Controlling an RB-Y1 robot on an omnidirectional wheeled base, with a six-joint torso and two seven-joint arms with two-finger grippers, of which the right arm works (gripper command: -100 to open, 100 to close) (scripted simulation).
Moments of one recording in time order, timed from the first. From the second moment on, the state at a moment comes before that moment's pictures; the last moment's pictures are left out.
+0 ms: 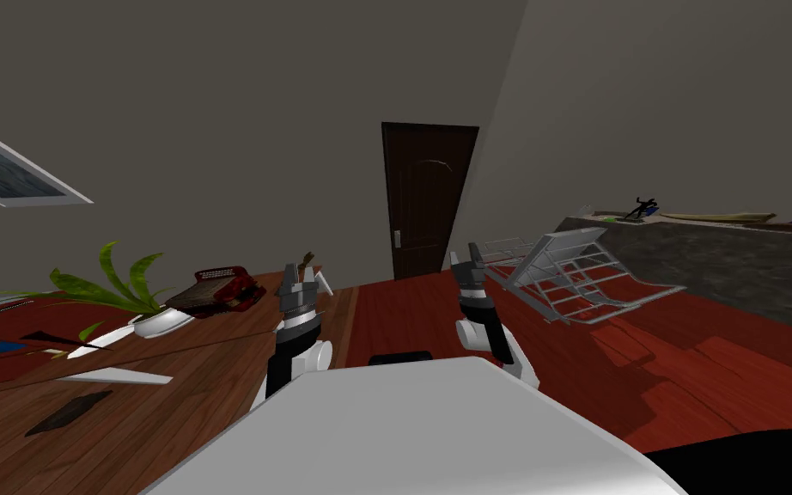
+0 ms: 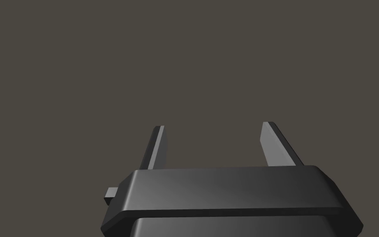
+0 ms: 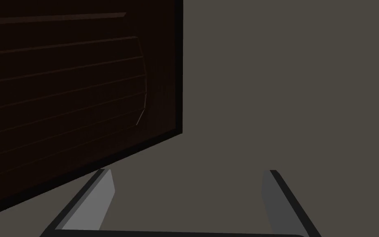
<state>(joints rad) 0.40 -0.03 -0.01 -2.19 0.04 -0.47 -0.20</state>
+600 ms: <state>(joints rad) 0.34 -0.06 -0.03 -2.07 -0.03 -0.45 -0.30</state>
